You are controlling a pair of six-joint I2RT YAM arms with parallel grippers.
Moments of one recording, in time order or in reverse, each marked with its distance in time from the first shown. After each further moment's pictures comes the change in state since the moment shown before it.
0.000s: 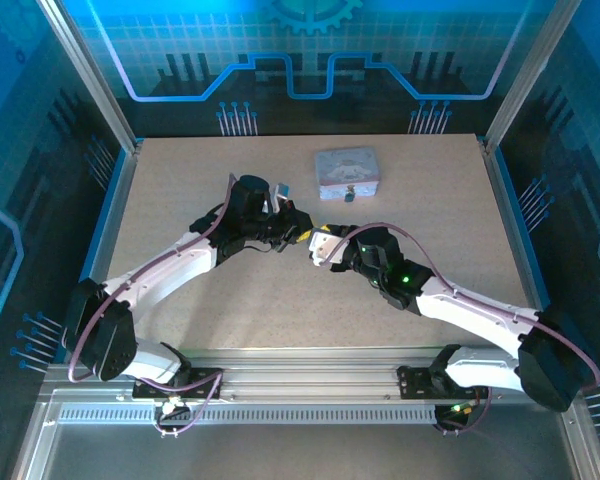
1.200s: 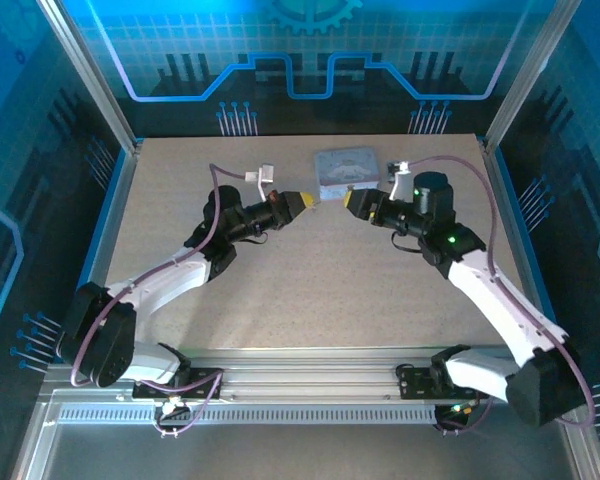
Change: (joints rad) left arm 0.068 -0.041 -0.241 0.774 0.031 0.088; right arm -0.425 -0.014 0.271 -0.323 -0.608 1.547
